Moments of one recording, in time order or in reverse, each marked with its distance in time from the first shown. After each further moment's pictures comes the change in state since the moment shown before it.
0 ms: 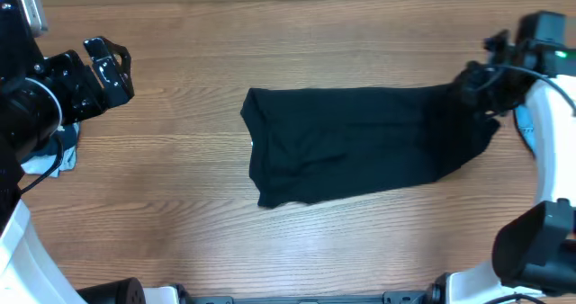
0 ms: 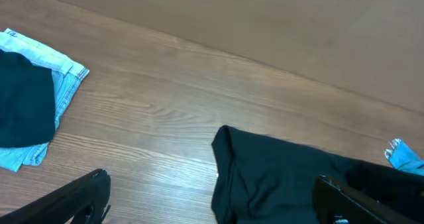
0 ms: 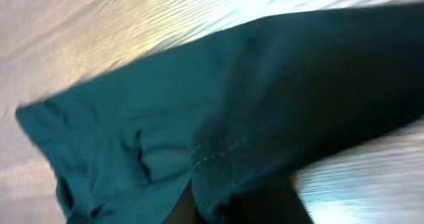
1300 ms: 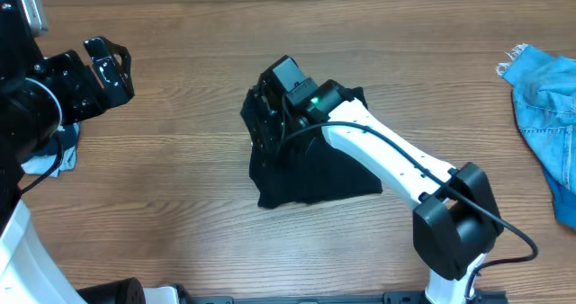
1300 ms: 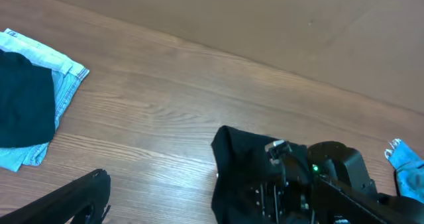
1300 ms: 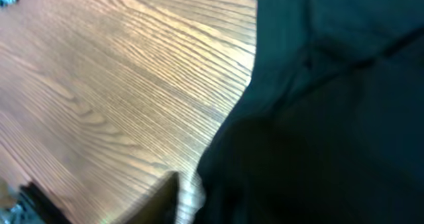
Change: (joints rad) left arm 0.000 0.000 0.000 0.000 0.000 0.000; right arm 0.881 0.219 0.003 0.338 -0.004 0.211
